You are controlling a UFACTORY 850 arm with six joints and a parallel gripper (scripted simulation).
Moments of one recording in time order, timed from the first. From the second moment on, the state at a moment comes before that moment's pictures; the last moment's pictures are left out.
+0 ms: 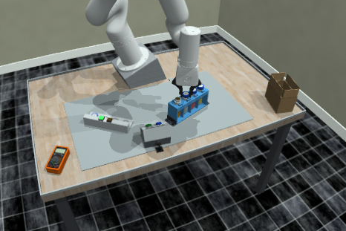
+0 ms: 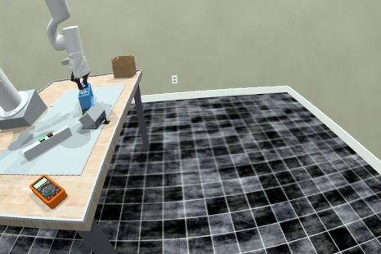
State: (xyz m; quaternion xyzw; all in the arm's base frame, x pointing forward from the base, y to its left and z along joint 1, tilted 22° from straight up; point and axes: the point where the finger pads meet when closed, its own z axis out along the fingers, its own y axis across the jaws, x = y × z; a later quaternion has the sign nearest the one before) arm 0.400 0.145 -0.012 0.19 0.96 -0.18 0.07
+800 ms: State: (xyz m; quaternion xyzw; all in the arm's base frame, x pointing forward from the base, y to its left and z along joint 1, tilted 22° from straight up) arm 0.401 0.145 -0.012 0.41 0.89 -0.17 0.09
